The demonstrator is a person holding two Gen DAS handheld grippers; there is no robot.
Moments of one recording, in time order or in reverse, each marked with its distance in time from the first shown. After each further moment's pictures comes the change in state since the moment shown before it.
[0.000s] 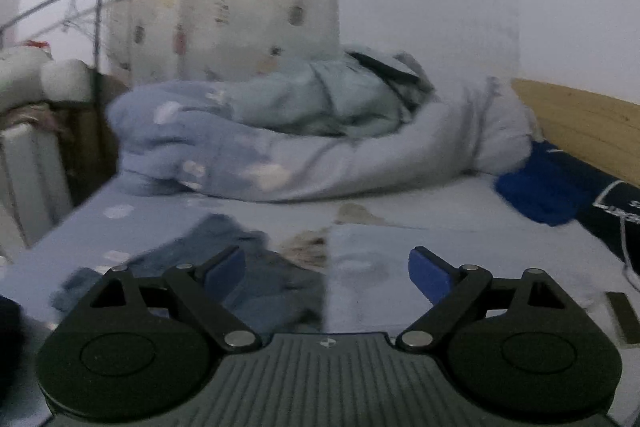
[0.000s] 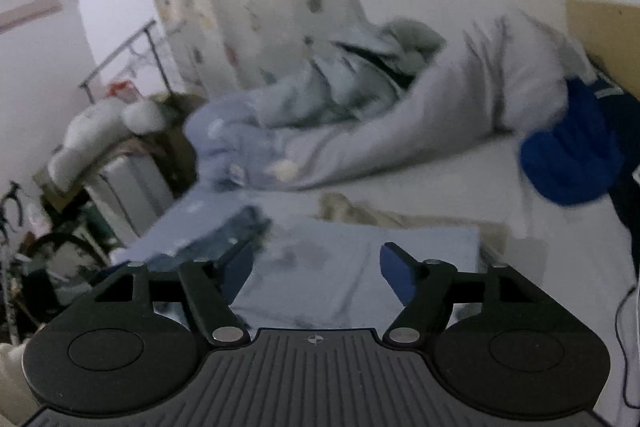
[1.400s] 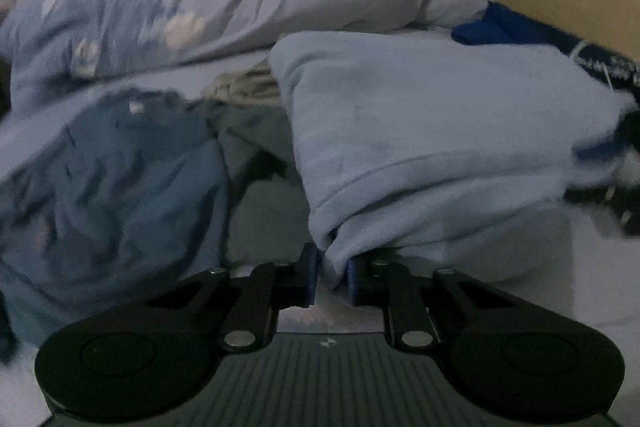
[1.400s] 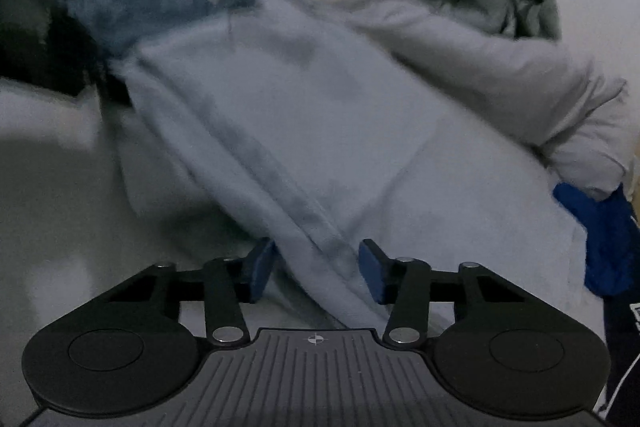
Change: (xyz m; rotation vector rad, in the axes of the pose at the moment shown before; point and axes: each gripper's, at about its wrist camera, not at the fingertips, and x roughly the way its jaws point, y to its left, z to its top) left arm 0.152 -0.017 -0.116 0.137 0.318 -0.283; right arm 0.301 0.058 -0.219 -0.688 0.400 -0.294
